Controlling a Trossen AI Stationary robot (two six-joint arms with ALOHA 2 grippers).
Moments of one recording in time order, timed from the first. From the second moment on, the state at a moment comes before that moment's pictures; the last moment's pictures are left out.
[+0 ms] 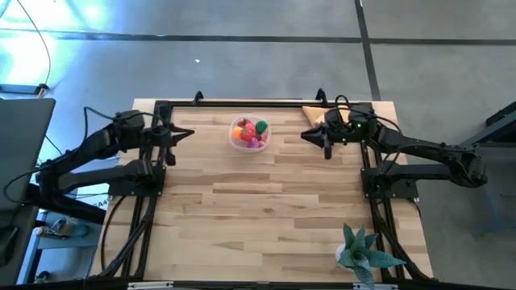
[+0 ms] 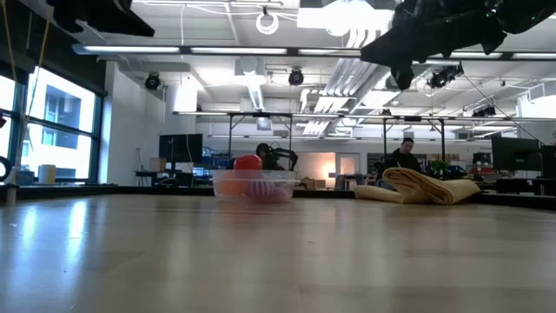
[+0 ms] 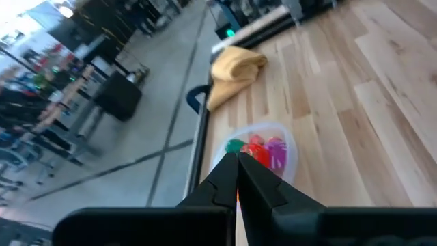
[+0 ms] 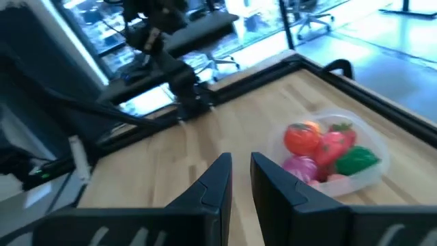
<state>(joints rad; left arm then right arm) 0.52 0.49 0.73 -0.58 0.05 0.67 -0.46 0.89 0.58 0.11 -0.39 0.29</state>
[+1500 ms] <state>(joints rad) 0.52 0.01 0.47 -0.39 0.01 0.41 -0.44 0.05 0.58 -0.25 -0.36 0.25</state>
